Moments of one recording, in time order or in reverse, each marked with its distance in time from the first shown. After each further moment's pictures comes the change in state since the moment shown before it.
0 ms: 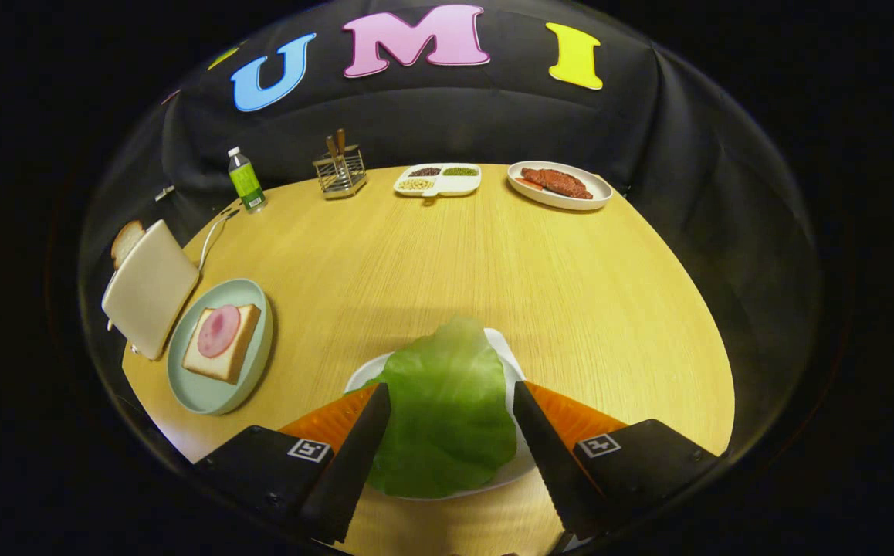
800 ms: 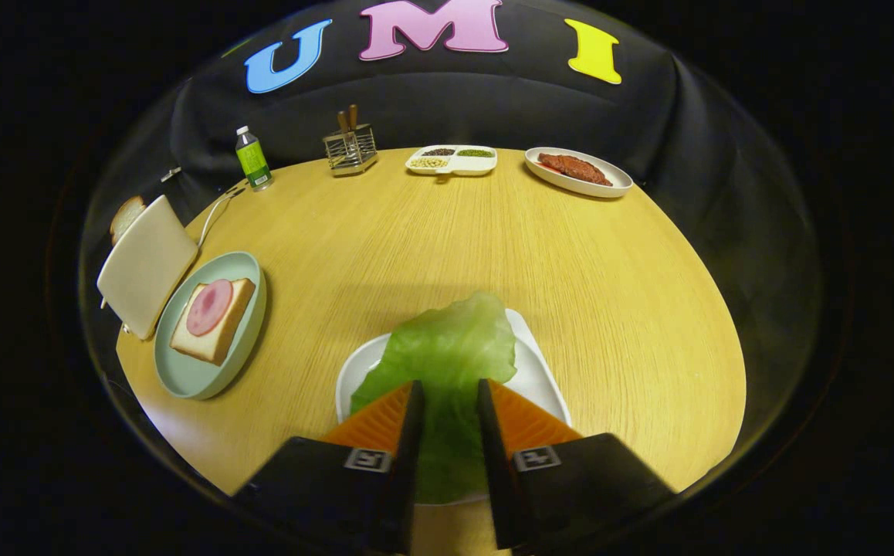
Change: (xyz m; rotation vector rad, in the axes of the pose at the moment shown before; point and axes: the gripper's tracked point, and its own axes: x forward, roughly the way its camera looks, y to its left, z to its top) arm 0.012 0.006 -0.008 0.023 0.019 0.030
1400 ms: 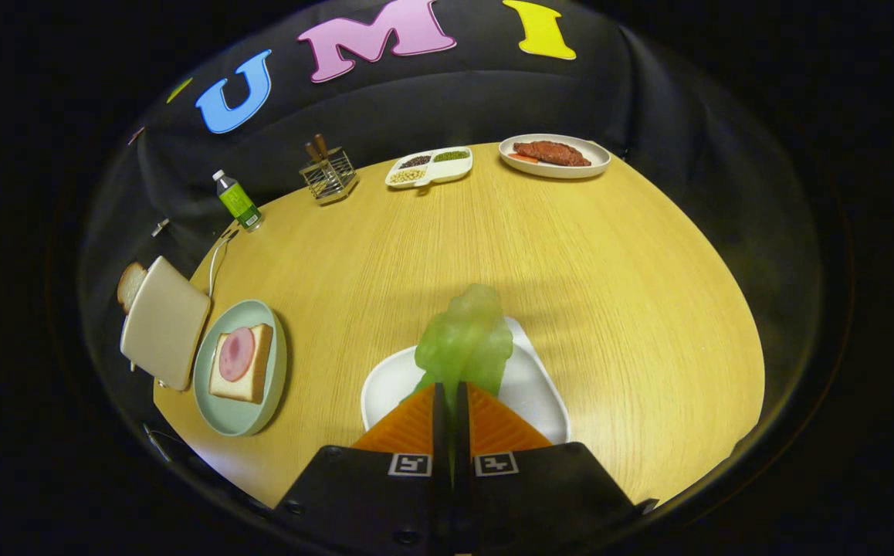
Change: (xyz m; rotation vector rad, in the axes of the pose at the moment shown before) arm -0.018 0.003 0.025 0.137 0.012 0.002
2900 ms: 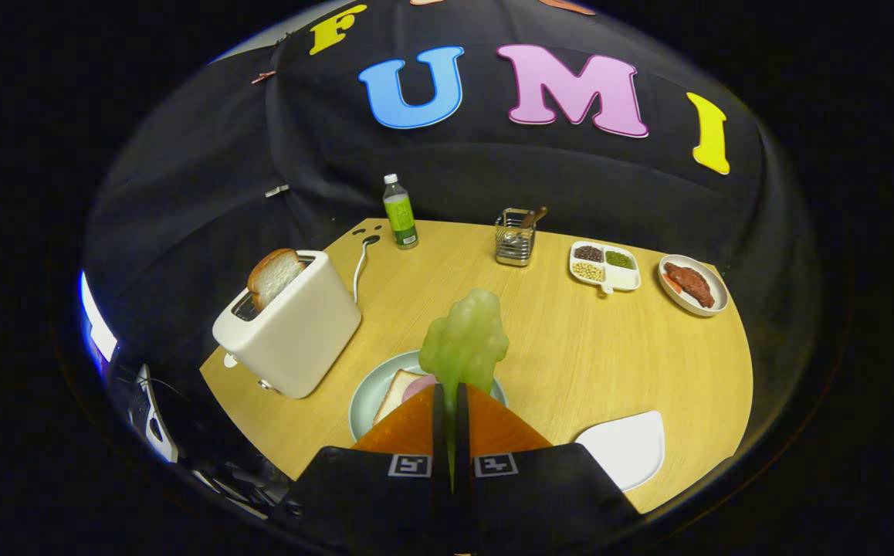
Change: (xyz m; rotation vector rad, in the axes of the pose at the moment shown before) arm -0.066 0.246 0.042 -0.323 -0.098 0.284
